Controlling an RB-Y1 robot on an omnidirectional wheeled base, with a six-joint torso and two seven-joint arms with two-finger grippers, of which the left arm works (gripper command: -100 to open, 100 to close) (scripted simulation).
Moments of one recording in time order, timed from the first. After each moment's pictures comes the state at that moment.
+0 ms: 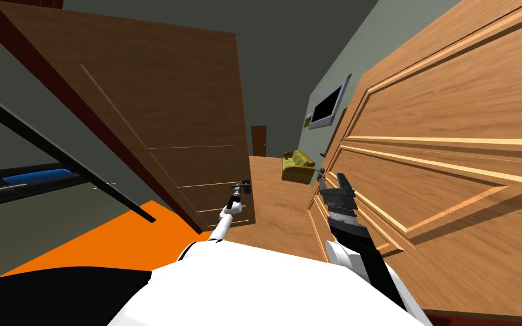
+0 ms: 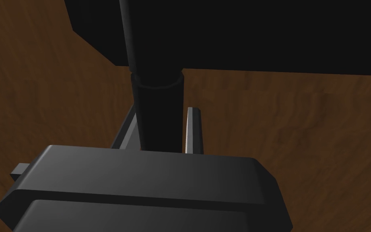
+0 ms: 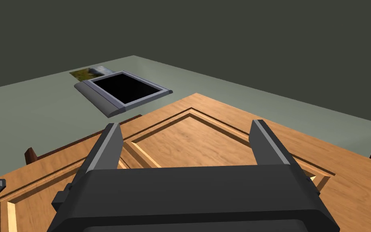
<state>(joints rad) -0.32 0.06 0.30 -0.90 0.15 -0.37 -0.19</state>
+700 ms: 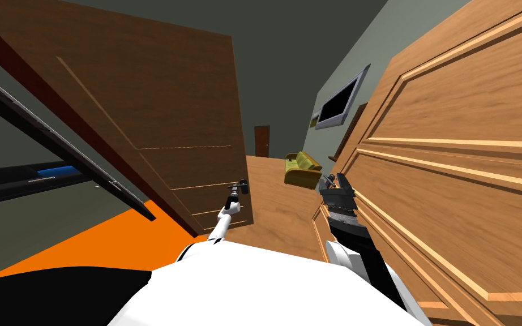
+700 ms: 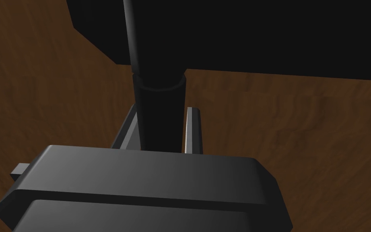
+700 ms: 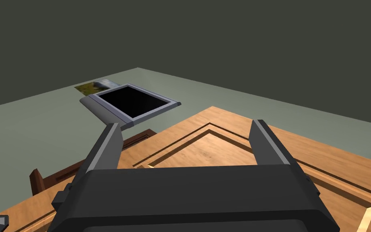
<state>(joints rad) -0.32 0.06 0.37 -0.89 0.17 -0.37 -0.20</state>
